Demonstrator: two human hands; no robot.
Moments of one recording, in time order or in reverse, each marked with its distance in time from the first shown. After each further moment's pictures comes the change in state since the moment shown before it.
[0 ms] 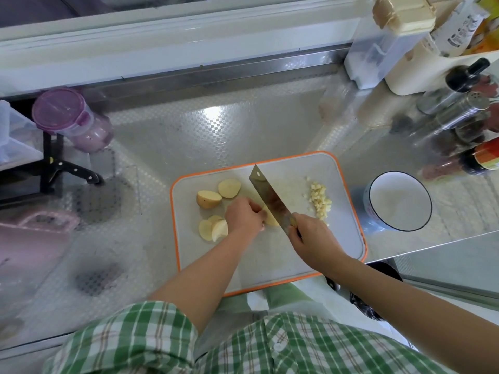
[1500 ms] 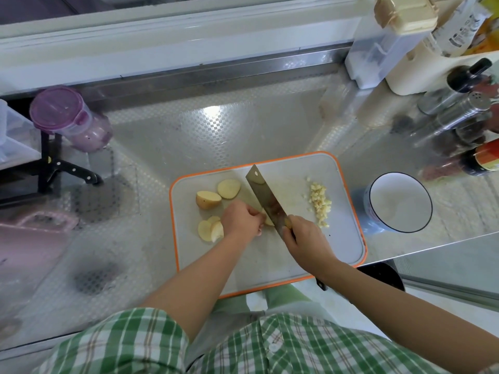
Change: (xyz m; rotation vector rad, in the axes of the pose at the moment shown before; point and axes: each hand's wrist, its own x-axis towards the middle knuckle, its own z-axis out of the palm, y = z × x) left_hand -0.004 -0.004 -0.005 0.031 -0.048 -0.007; right_hand 0.004 -0.003 0.017 0.045 0.043 0.042
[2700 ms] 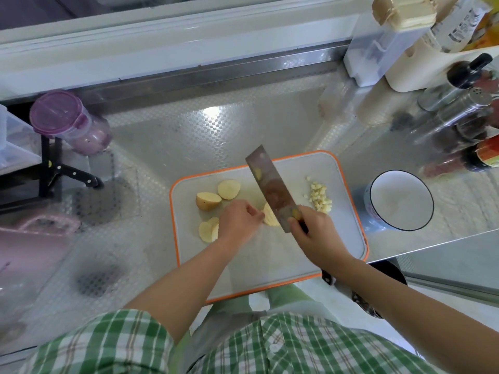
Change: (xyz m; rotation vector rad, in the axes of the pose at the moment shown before) left_hand 0.001 -0.002 -0.011 0.175 0.011 0.193; right_hand -0.003 -0.005 -0.028 0.220 0.170 -0.094
